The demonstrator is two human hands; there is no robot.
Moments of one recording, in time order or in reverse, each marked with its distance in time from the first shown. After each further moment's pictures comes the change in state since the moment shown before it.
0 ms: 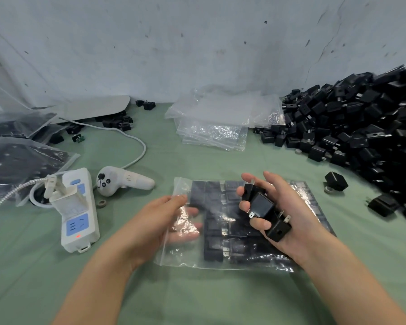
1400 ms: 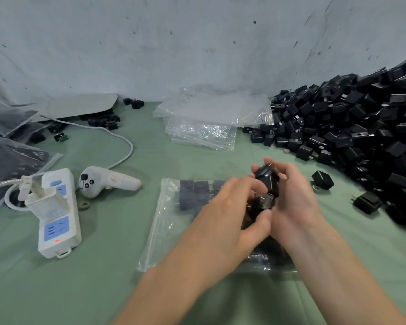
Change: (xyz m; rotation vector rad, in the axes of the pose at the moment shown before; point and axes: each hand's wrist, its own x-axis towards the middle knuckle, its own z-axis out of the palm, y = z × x) left_hand -0.033 -0.008 0.097 0.863 -0.144 0.931; right_hand -0.003 -0.025 0.023 0.262 0.273 -0.149
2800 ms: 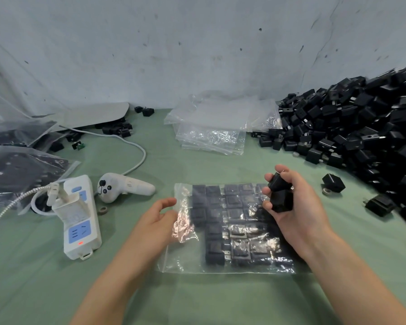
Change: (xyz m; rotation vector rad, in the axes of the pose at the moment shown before) left_hand -0.039 -0.073 -0.063 -0.363 0.229 -0.819; right_hand 0.007 0.008 -0.026 -0.215 -0.057 -0.233
